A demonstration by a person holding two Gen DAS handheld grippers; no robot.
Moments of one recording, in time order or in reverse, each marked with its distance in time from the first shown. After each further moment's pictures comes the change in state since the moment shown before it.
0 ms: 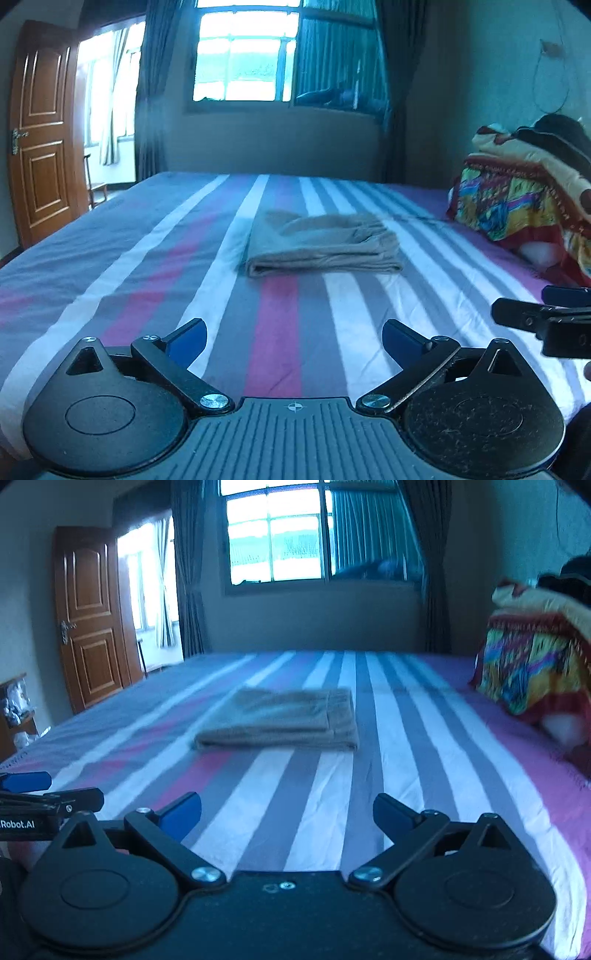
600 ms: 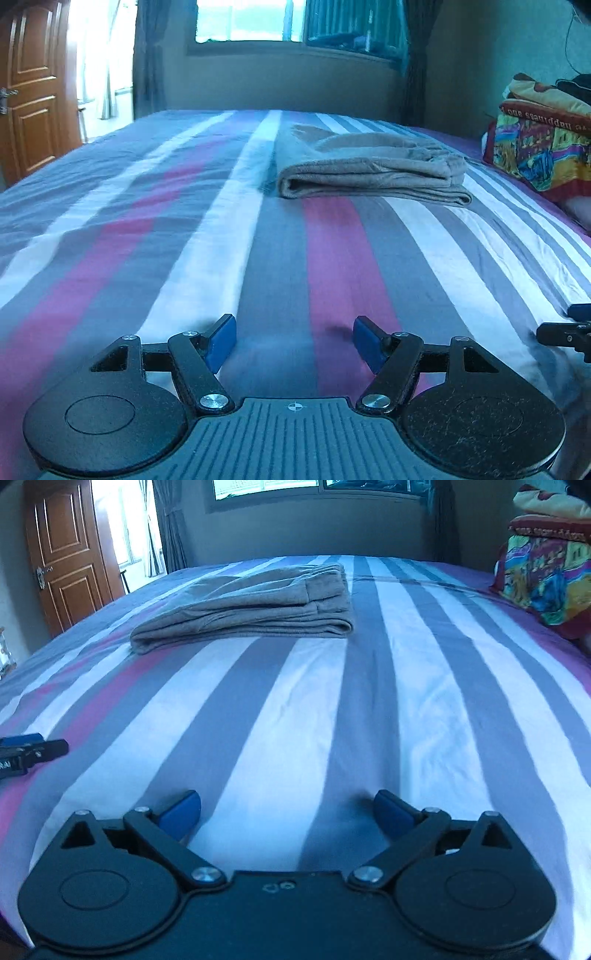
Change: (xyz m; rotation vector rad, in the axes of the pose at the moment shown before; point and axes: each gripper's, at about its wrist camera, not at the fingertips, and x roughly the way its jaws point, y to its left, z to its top) left arm 0.144 0.048 -0.054 -0.017 0.174 0.024; right arm 0.131 -0.041 -0.060 0.032 0.299 0.005
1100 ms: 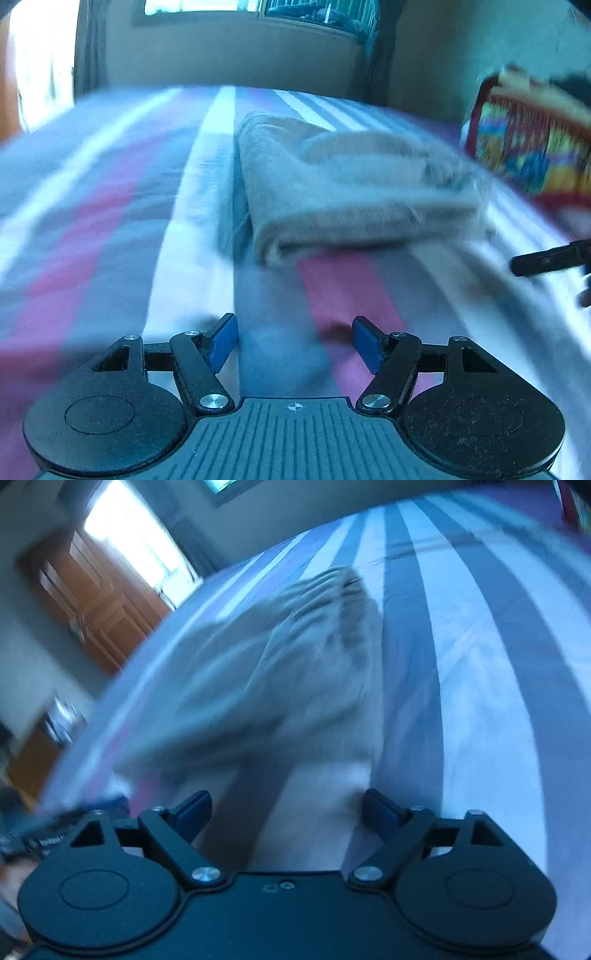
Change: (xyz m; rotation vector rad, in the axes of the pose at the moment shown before) left arm 0.129 0.008 0.091 0.054 0.095 -0.153; right arm 0.118 -0.082 0.144 0.160 0.139 0.335
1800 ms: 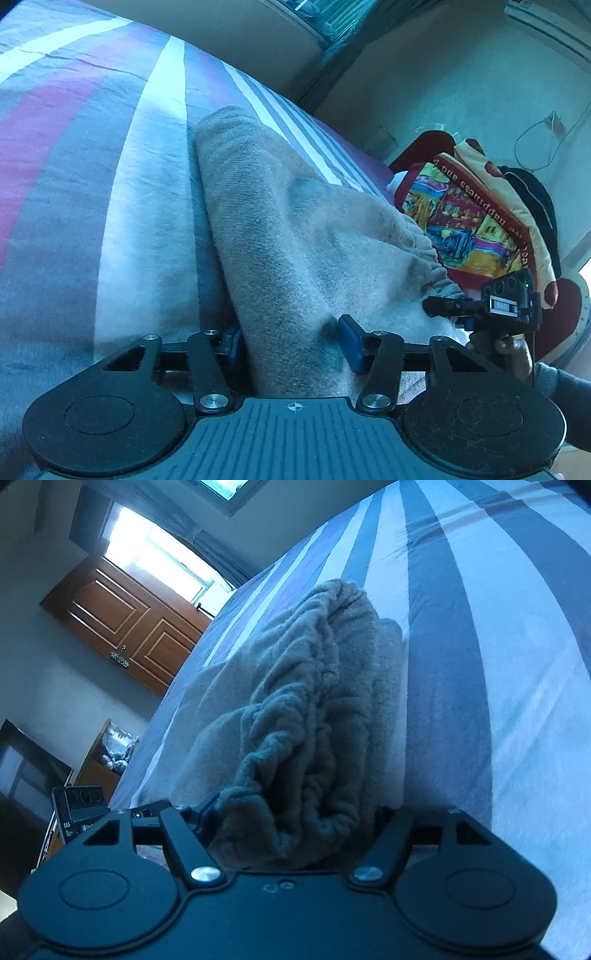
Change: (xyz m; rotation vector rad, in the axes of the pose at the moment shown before) left arm 0.129 0.087 0.088 -0.270 0.056 -0.534; right arm 0.071 -0.055 0.079 0.162 0.013 0.289
